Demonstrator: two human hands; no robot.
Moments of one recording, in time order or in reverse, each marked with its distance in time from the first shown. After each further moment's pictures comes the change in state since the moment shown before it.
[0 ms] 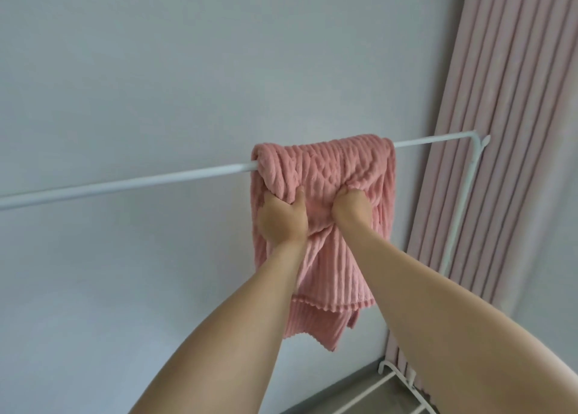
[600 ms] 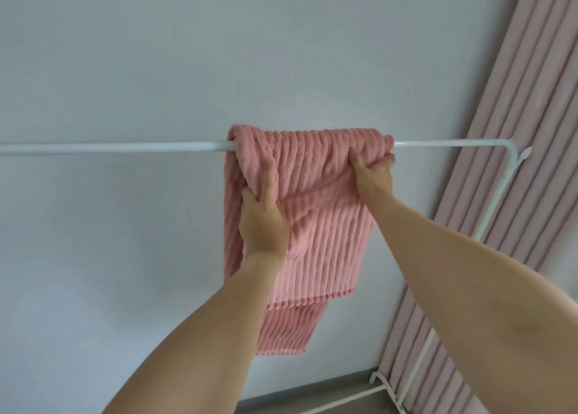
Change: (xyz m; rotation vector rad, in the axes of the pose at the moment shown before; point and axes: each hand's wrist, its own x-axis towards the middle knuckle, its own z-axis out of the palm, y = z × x) left_hand -0.042 -0.016 0.029 0.336 0.141 0.446; right_hand 0.122 0.042 -0.037 0.269 -0.212 -0.084
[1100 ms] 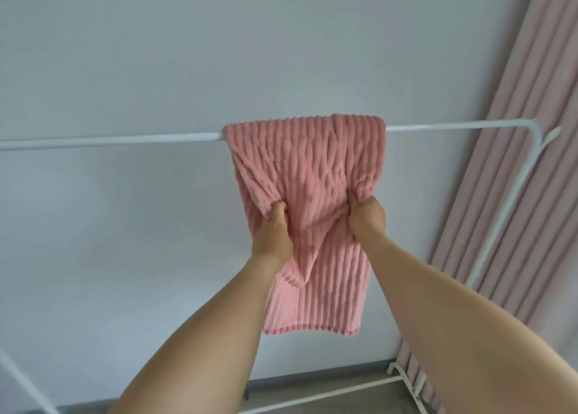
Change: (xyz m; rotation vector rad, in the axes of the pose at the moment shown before) left_hand -0.055 -0.007 0.007 0.095 -0.592 -0.166; right_hand -0.053 0.083 -0.005 -0.145 -0.092 0.038
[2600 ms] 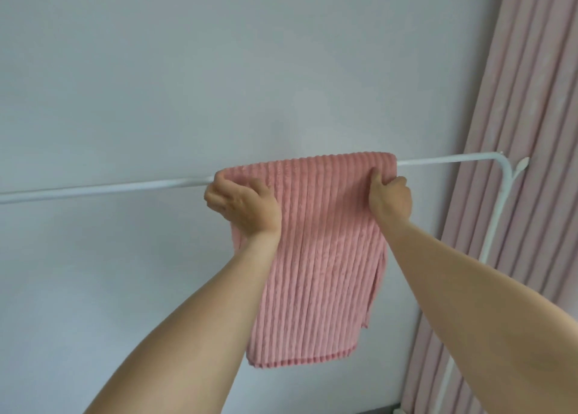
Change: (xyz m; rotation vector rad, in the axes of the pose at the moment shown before) left_hand 0.104 0.098 -0.045 -0.454 0.968 -0.123; right_hand 0.110 -0.048 -0.067 -0.038 0.281 0.004
